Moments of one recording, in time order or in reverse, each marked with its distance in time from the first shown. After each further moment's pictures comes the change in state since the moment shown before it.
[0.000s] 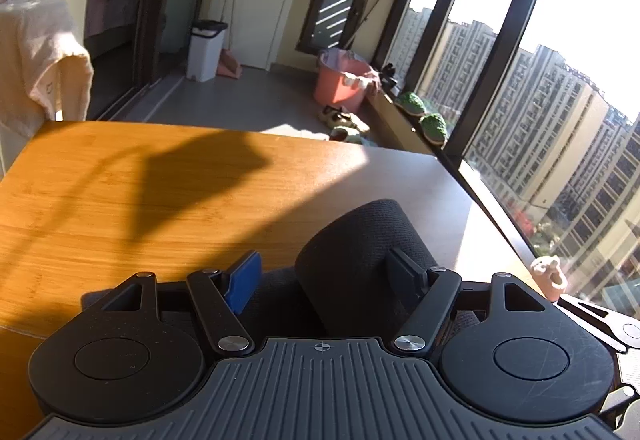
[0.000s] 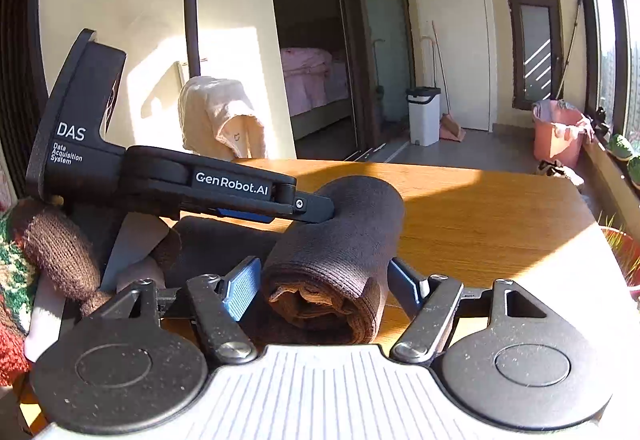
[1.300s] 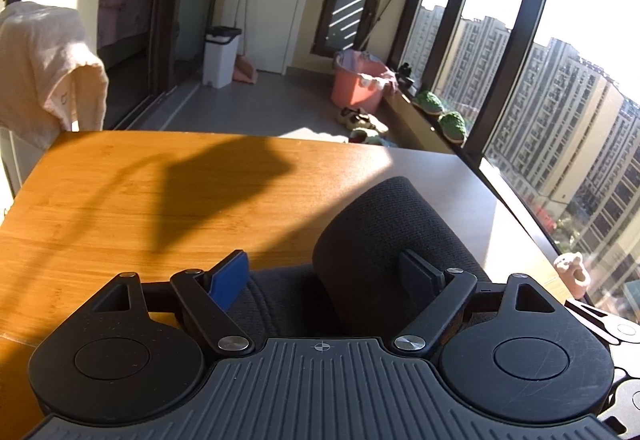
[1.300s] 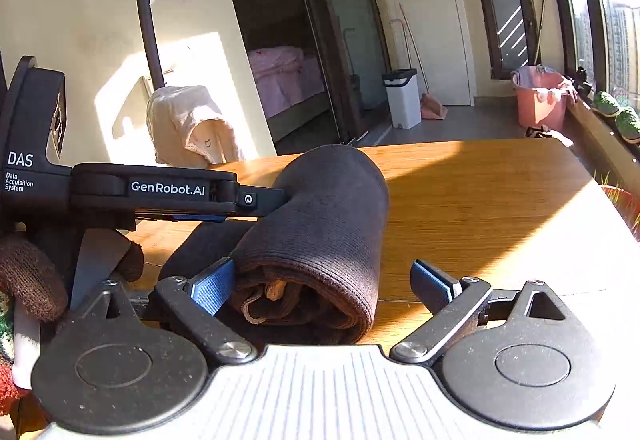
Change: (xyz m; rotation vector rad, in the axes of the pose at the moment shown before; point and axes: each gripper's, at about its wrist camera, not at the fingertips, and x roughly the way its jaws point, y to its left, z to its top) left arm 0.007 0.005 0.004 0.031 -0.010 0.072; right arm 0.027 -0.028 -0.014 0.136 0.016 -0.006
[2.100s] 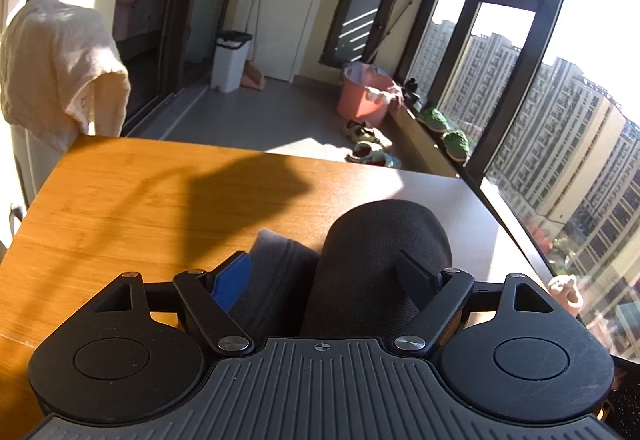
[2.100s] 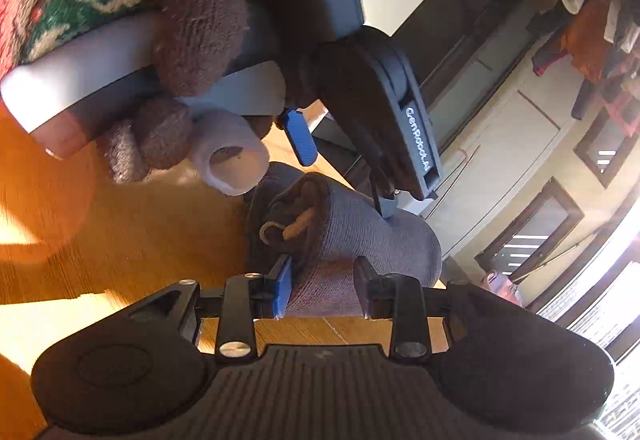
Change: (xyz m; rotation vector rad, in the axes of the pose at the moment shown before) left arm -0.009 0.027 0.015 -0.090 -0.018 -0.023; right arm -0.002 0.113 -0.040 -0.818 -0.058 -0.180
